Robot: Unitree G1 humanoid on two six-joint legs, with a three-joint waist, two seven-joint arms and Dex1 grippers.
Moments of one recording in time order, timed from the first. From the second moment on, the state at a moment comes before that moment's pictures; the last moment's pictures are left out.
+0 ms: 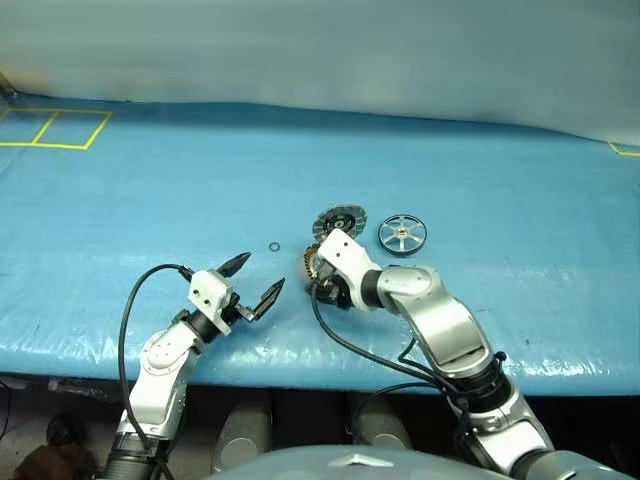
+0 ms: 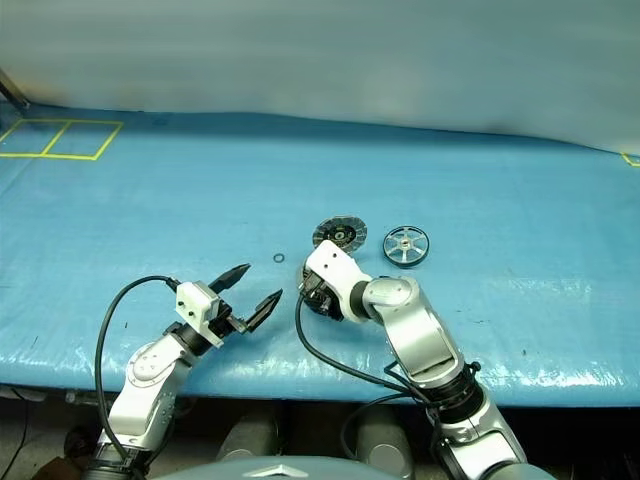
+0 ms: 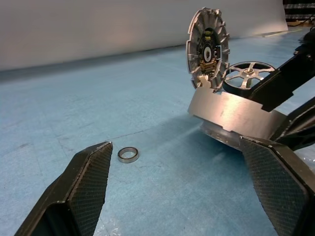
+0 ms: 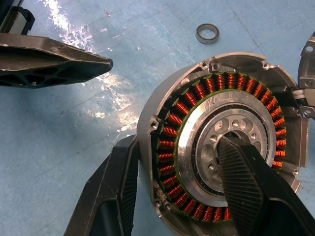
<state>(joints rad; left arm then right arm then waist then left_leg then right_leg) 0.11 0.30 -0.05 -0.06 -0.24 -0.14 -0.62 -0.37 -0.25 0.39 -0.48 -0.12 1.20 0.76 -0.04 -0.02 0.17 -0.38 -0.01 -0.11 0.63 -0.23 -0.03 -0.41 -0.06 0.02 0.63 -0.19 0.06</state>
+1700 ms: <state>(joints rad) -0.33 0.38 -0.05 0.44 -0.20 -0.05 -0.79 -0.04 -0.41 0.03 -0.34 0.42 0.55 0.86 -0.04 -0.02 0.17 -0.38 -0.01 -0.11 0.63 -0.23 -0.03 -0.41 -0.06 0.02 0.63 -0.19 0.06</state>
